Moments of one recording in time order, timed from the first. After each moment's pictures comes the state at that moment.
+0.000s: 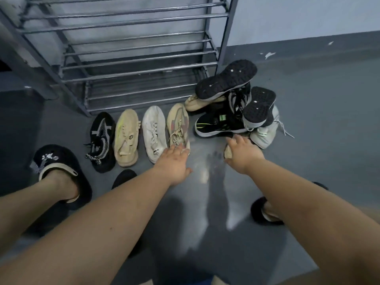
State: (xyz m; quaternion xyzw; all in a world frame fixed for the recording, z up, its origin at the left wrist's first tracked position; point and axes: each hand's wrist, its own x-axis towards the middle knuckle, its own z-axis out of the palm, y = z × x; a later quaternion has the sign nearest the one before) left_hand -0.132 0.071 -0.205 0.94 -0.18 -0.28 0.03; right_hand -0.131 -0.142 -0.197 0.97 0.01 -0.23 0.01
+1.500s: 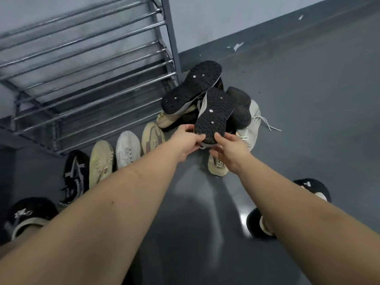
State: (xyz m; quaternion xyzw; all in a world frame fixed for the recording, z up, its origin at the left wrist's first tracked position) left_hand -0.027 -0.080 -0.192 0.68 0.16 -0.32 0.64; right_hand -0.086 -0.194 -0.218 0.49 -0.35 -0.08 -0.79
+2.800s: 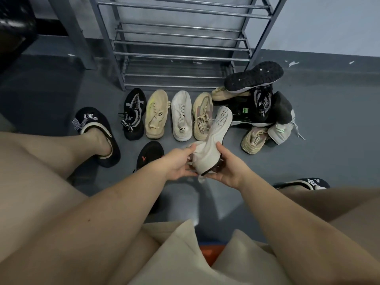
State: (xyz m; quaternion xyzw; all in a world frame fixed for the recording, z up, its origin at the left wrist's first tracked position) left_hand -0.221 0.138 -0.190 0.51 0.26 -0.37 0.73; right_hand -0.230 -0.018 -0.183 0.45 -0.32 -0.32 -0.77
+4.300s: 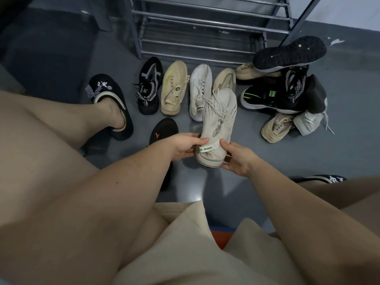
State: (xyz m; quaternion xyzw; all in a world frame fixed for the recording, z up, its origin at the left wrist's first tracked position) left_hand -0.216 0.170 -0.221 0.55 0.26 -0.39 0.70; right_hand -0.221 -0.005 -0.225 0.55 -0.30 -0.37 -0.68
